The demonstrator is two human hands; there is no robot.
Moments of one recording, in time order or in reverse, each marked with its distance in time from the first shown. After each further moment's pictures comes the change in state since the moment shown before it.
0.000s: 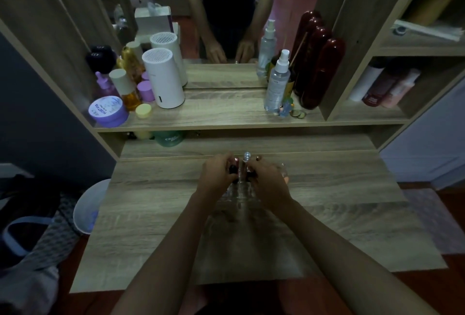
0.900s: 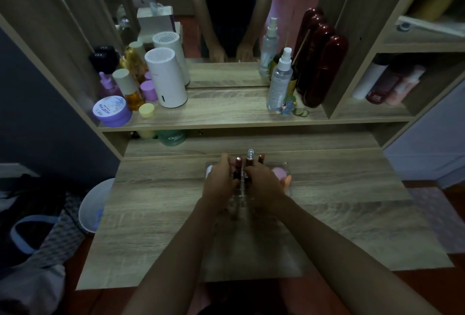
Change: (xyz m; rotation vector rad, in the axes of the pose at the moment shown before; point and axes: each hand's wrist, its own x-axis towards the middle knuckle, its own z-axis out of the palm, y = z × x) left_hand -0.009 -0.009 0.018 -0.027 -0.002 -0.078; right_hand 0.004 -0.004 0.016 -0.105 -0.181 0.117
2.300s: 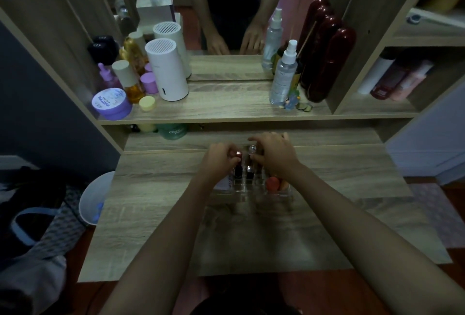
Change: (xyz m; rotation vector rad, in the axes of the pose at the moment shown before) left_hand 0.027 0.006 -0.026 -0.017 -0.065 0.079; right_hand 0.033 0.002 -0.053 -0.181 0.059 -0.129
